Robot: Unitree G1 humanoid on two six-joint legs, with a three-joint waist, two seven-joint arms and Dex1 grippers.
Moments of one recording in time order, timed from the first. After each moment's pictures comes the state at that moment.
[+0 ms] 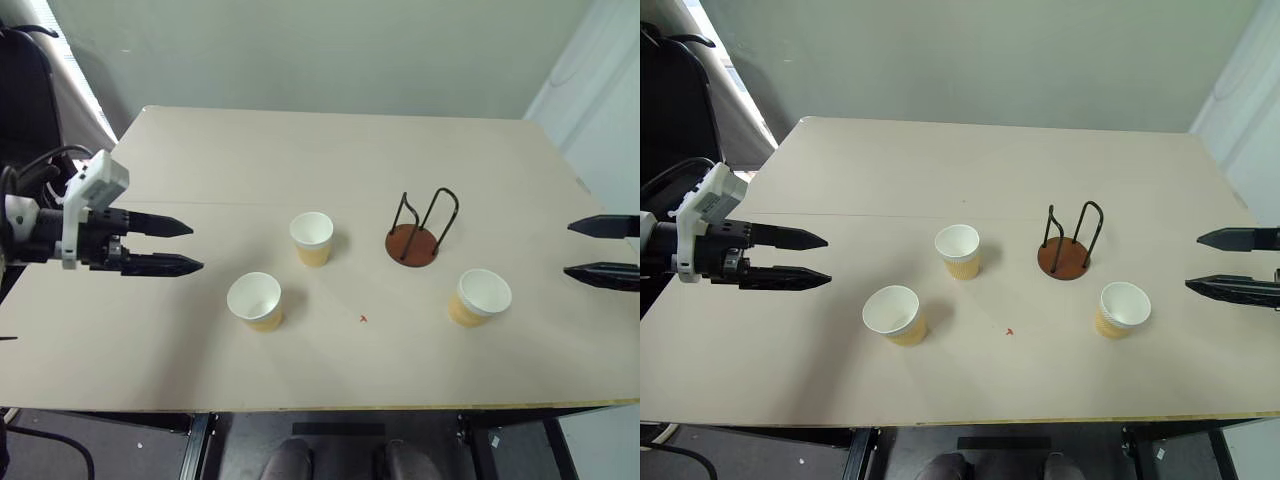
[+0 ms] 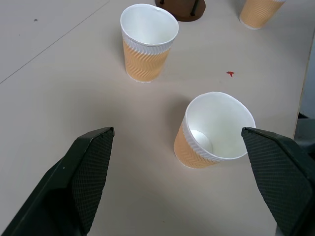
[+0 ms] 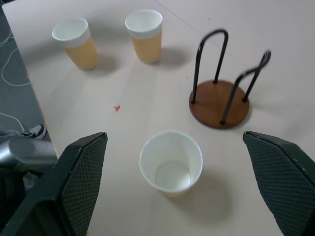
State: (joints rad) left arm -0.60 1.23 0.11 0.14 -0.52 0.73 -1.48; right arm -0.25 -1.30 -0.51 -0.06 0.71 0.77 1.43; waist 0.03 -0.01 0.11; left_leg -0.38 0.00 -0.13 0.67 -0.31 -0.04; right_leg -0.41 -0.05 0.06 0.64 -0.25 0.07
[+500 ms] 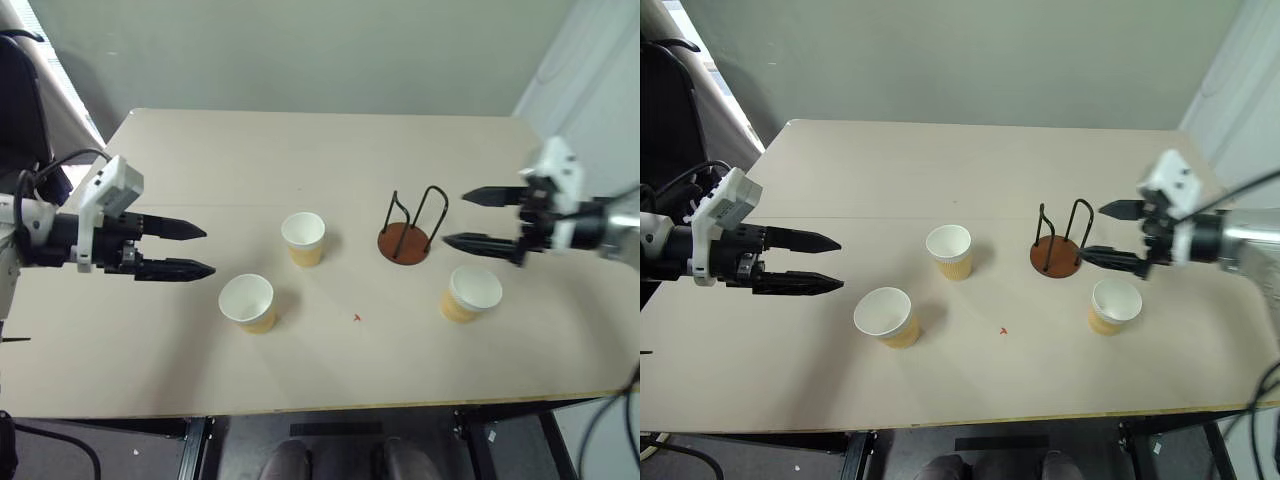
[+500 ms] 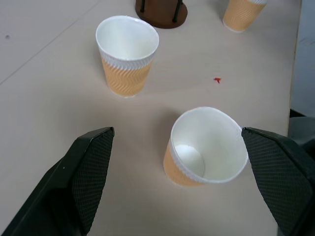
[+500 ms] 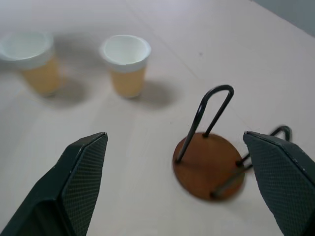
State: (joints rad) left arm -0.58 1.20 0.11 0.07 -0.55 0.74 -1.45; right arm -0.70 -0.93 -0.01 -0.27 0.57 0.92 0.89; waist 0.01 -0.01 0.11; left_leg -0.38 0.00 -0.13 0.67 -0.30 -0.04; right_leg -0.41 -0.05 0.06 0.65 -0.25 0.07
